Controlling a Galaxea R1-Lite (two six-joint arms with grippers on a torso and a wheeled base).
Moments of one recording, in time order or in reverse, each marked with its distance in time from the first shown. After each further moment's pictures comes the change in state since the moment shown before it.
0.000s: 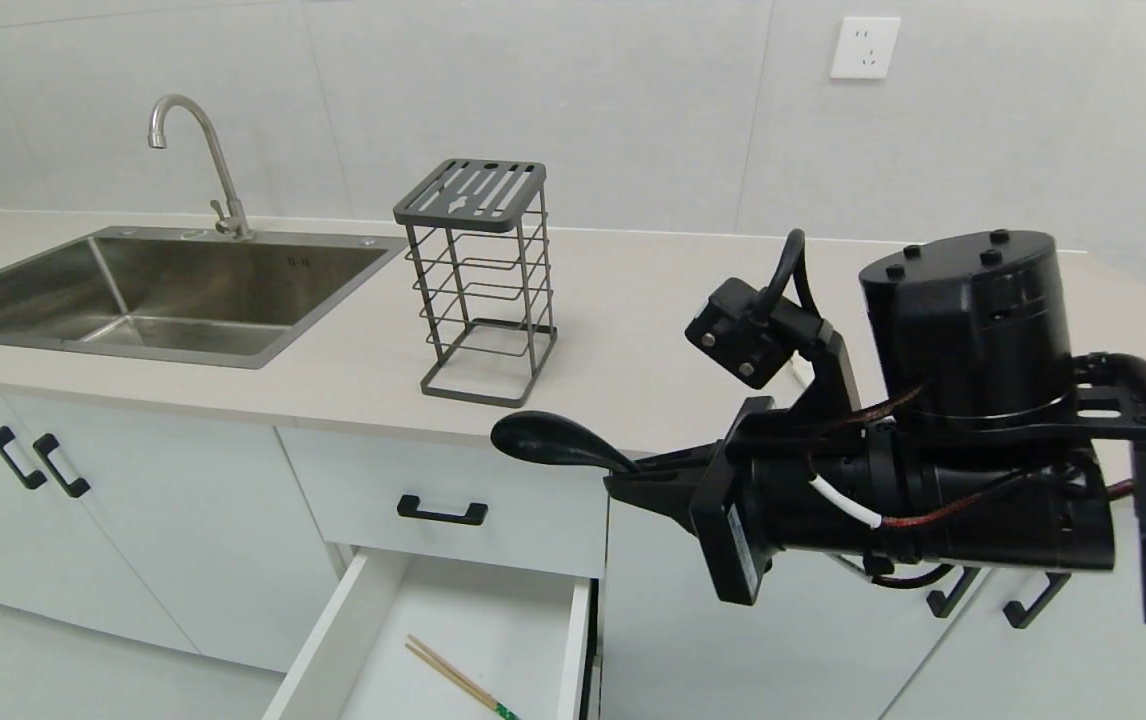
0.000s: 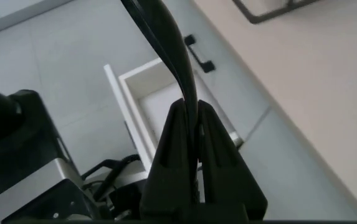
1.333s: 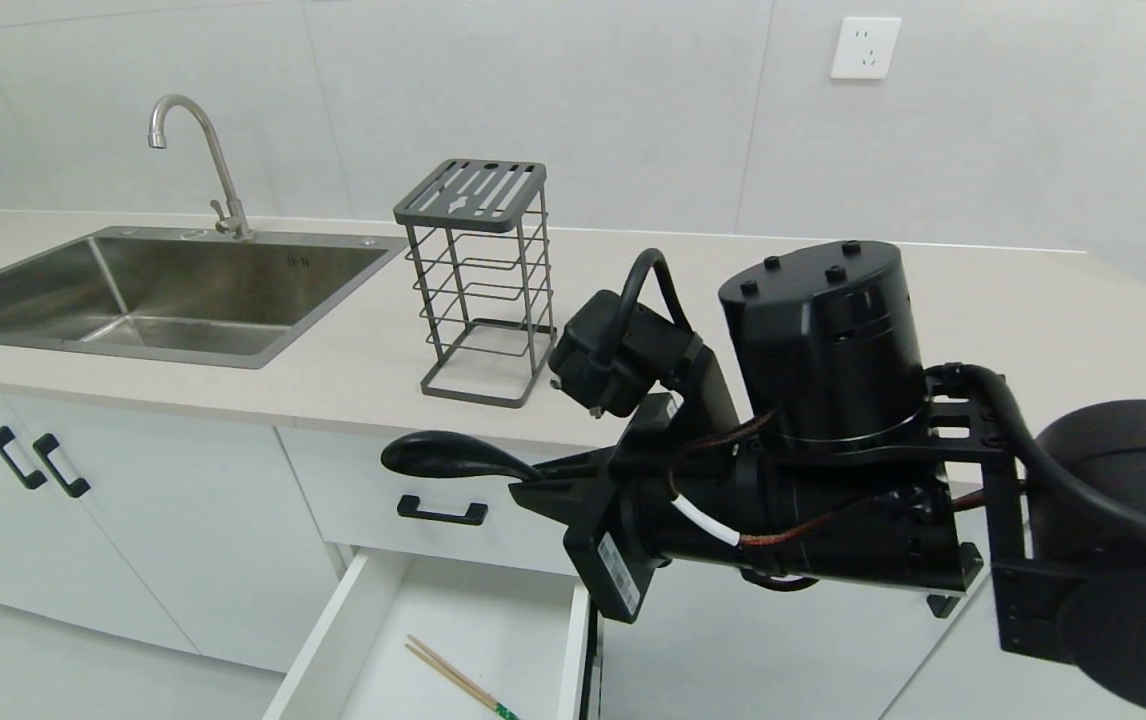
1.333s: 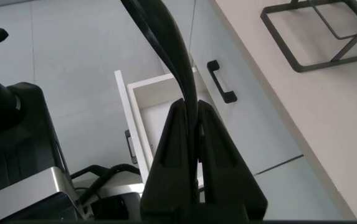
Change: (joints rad) left arm 0.000 0.000 0.000 0.000 0.000 0.000; right arm 0.124 0.132 -0.137 -0.028 -0.098 -0.114
